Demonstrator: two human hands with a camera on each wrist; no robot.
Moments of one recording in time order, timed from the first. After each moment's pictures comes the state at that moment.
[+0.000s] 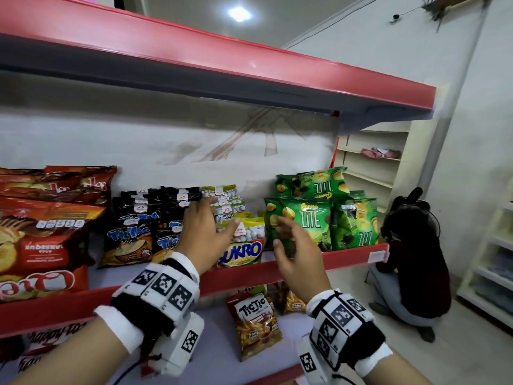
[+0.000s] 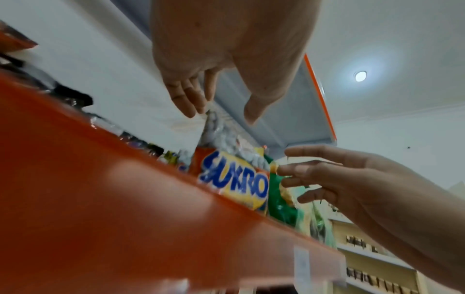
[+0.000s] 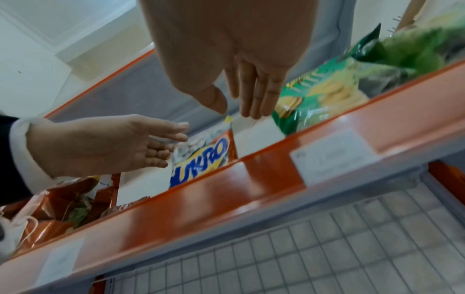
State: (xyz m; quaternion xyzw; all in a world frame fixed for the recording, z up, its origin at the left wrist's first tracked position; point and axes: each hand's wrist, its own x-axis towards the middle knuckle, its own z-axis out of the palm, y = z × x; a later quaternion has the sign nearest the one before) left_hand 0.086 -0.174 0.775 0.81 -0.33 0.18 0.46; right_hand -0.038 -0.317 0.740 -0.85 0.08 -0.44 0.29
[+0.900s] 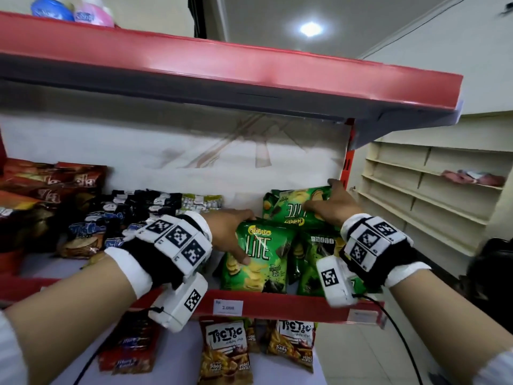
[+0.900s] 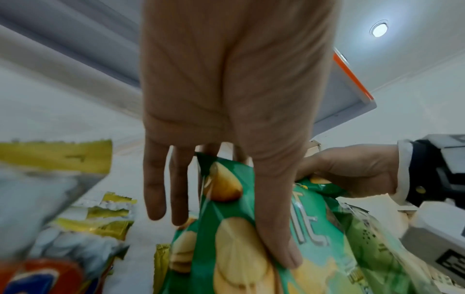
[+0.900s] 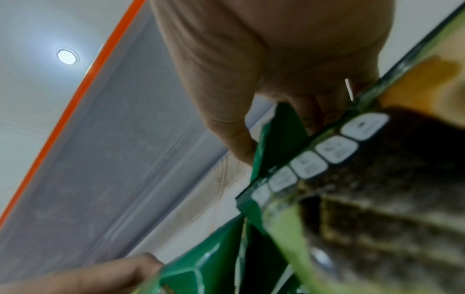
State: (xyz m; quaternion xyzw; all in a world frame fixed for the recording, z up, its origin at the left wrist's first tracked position) left_hand 0.051 -0.327 0.842 0.93 -0.35 -0.06 0.10; right_hand 0.012 -0.557 0.861 -0.89 0.22 -0.22 0.34
